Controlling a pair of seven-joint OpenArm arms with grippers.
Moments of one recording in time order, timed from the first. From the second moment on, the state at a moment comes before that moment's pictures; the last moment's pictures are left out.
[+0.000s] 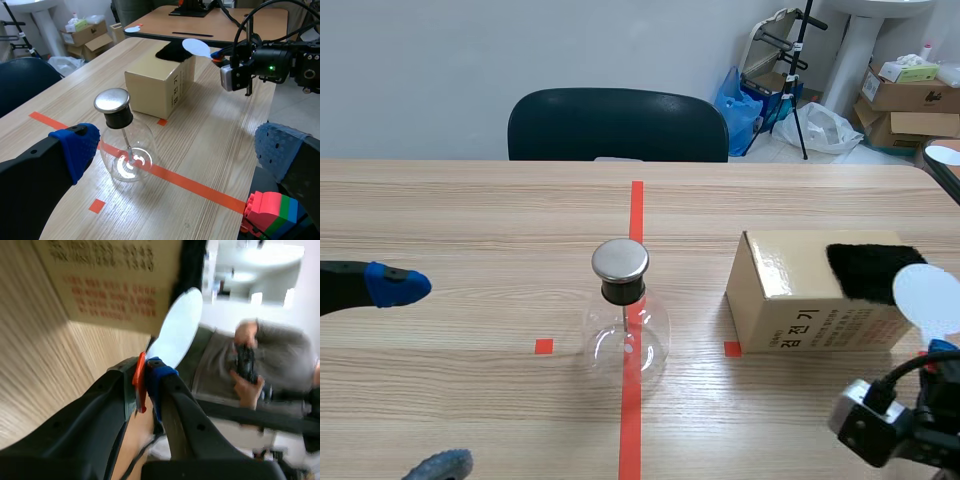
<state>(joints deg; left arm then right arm) 52.0 -35.4 -11.6 114.9 2.3 -45.1 -38.0 -32.2 7.9 9.9 79.3 -78.0 -28.6 7.3</state>
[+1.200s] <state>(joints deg) 51.9 -35.4 -11.6 114.9 2.3 -45.1 -38.0 -32.2 6.7 8.6 79.9 -79.8 -29.6 8.2</state>
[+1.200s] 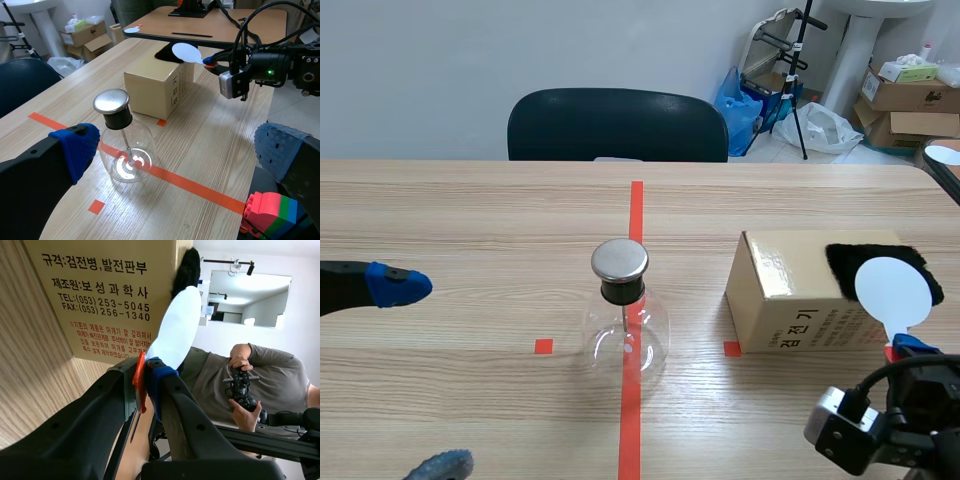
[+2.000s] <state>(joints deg) 29.1 -33.8 1.7 97.6 3.8 -45.1 -19.4 -32.4 9.7 -3.7 94.6 -90.6 -33.2 -10.2</state>
